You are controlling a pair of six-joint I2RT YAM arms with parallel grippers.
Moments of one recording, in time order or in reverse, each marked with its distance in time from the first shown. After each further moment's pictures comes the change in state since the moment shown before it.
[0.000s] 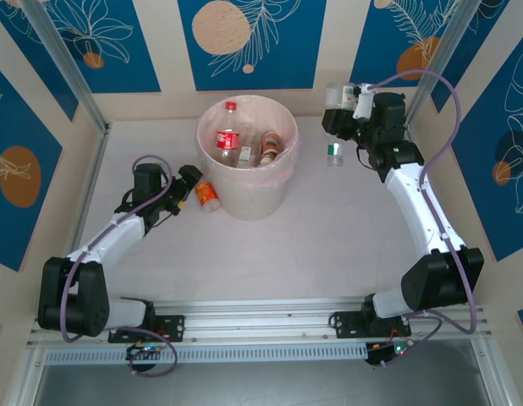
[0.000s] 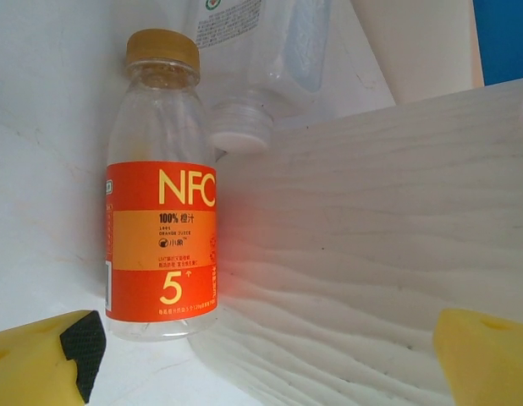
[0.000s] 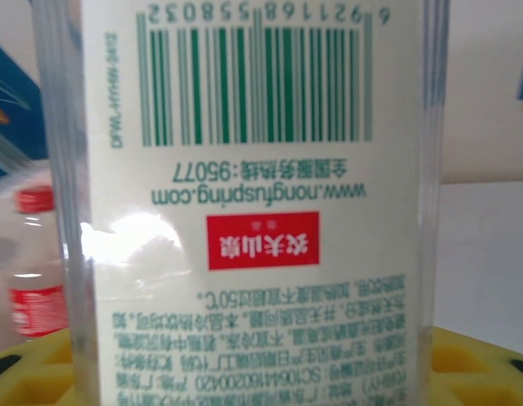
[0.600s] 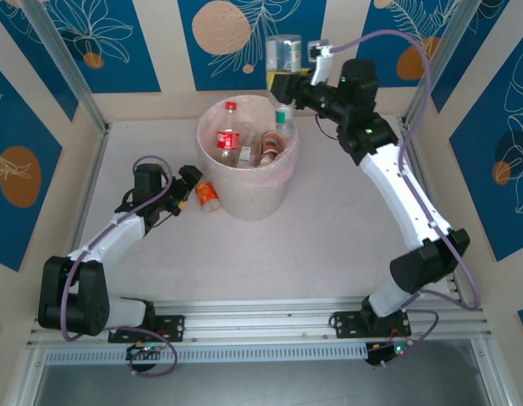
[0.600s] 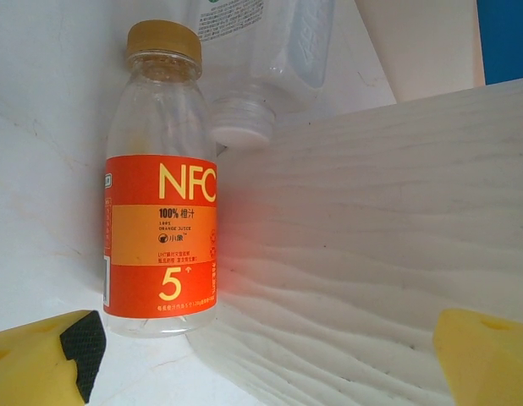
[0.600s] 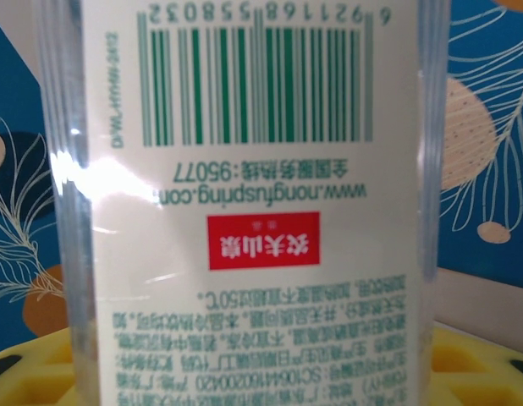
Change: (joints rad) left arm -0.001 0.003 -0.004 0.002 0.008 -0.014; right arm 0.273 0.192 0.377 0.151 -0.120 0.058
